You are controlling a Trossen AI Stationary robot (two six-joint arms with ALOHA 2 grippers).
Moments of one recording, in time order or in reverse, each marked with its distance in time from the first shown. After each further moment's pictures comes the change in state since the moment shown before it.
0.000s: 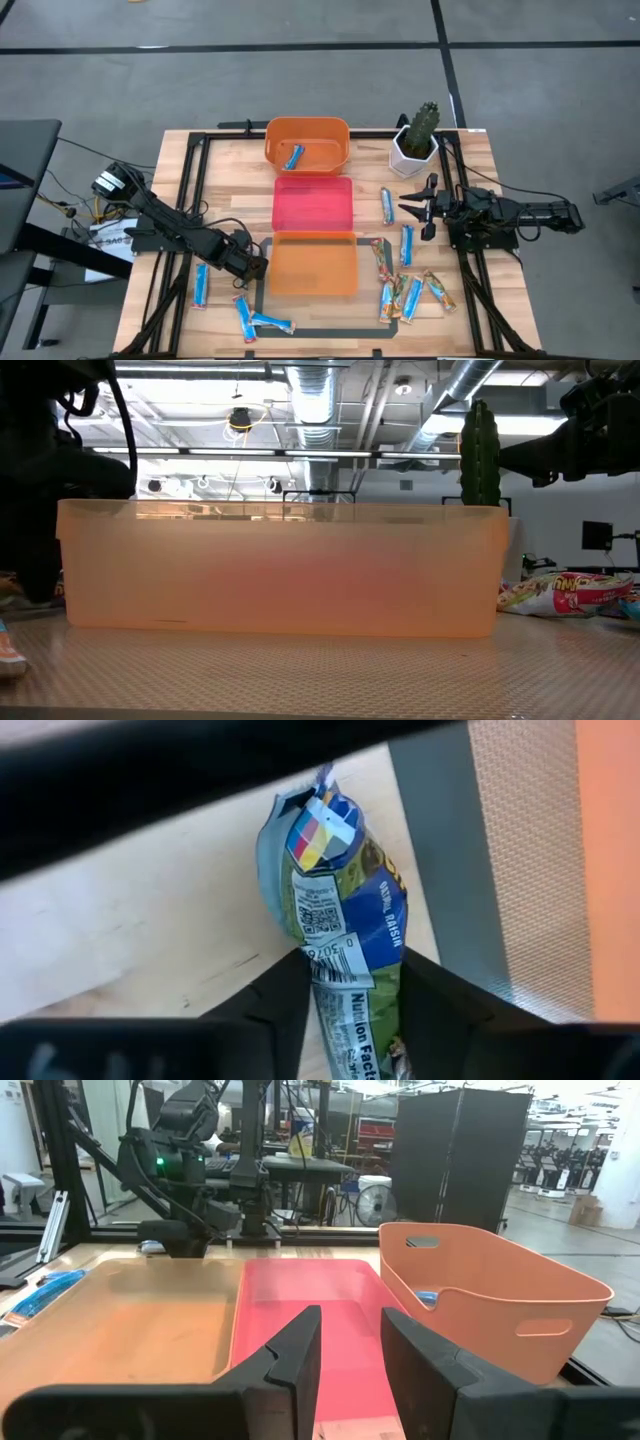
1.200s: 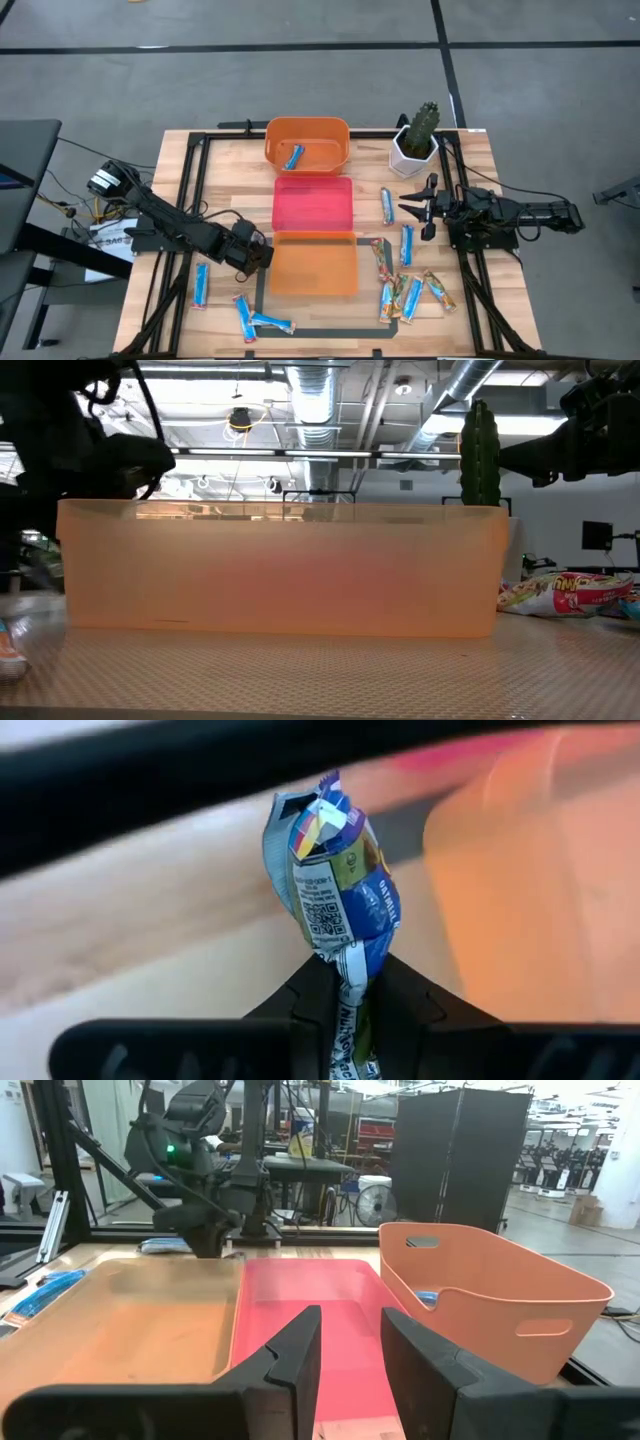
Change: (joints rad) left arm 0.057 -0.064 -0.002 0.041 -0.228 0.061; right arm 0.000 0.000 0.000 0.000 0.000 0.000
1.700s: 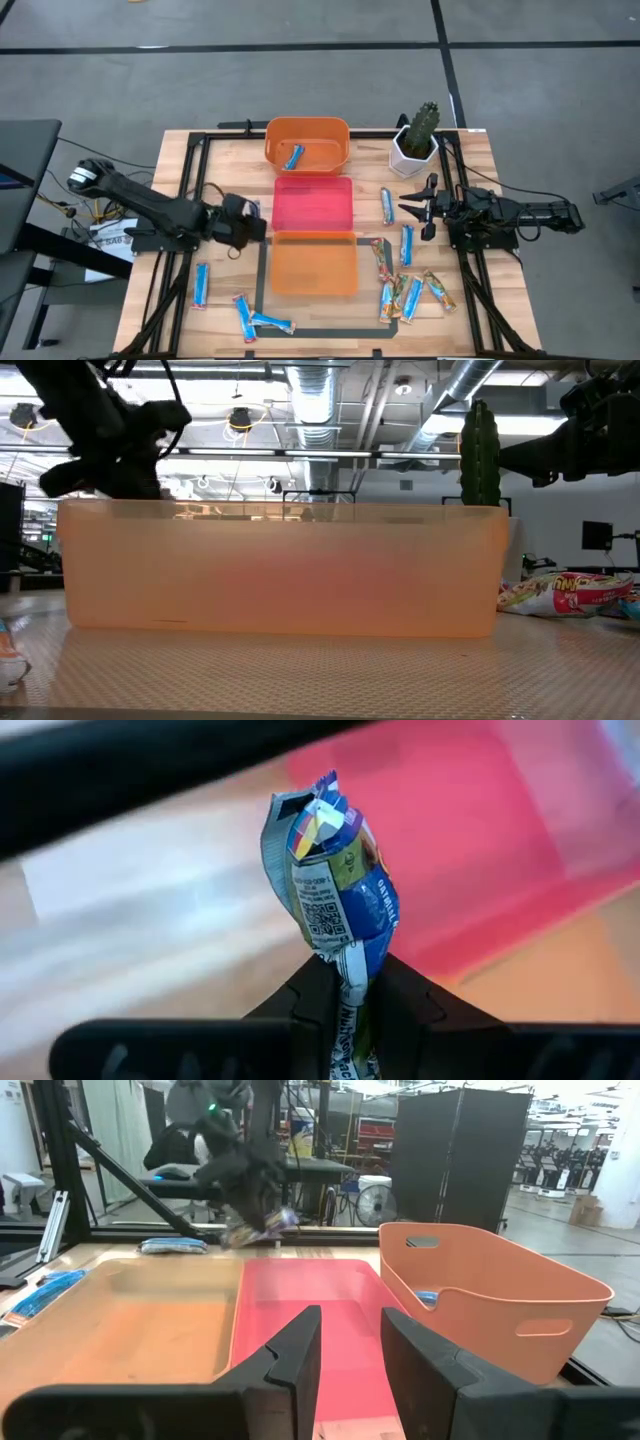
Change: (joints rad) left arm 0.146 -0.290 0.001 -0.140 -0.226 0.224; right arm 0.000 0.000 0.000 0.000 0.000 0.000
